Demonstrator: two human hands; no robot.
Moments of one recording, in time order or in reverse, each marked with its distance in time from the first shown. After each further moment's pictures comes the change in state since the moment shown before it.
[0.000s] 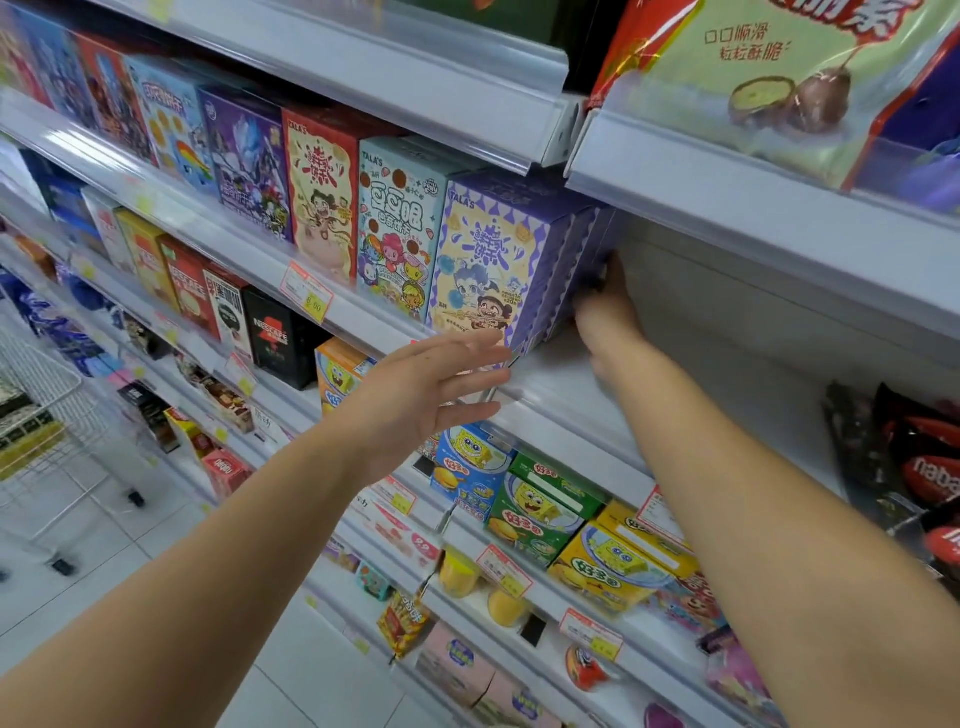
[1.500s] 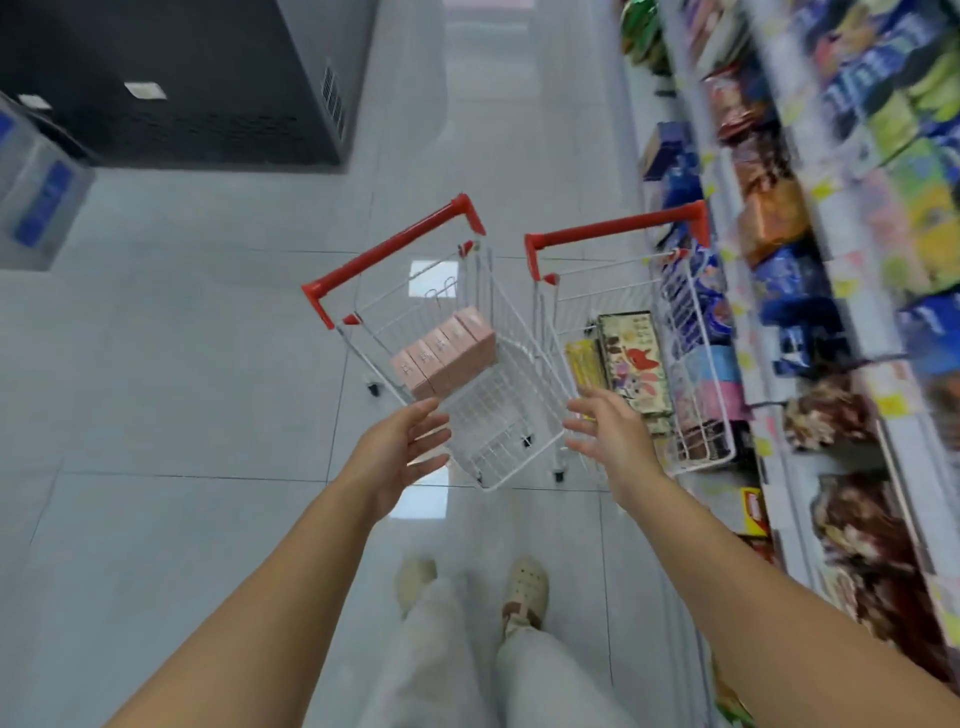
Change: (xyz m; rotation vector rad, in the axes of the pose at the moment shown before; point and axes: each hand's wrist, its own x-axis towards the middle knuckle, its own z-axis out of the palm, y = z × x) left_hand -0.323 0.145 -0.782 -0.562 1.402 -0.231; right_hand -0.262 -0.089 0.895 -0.123 -1.088 0.632
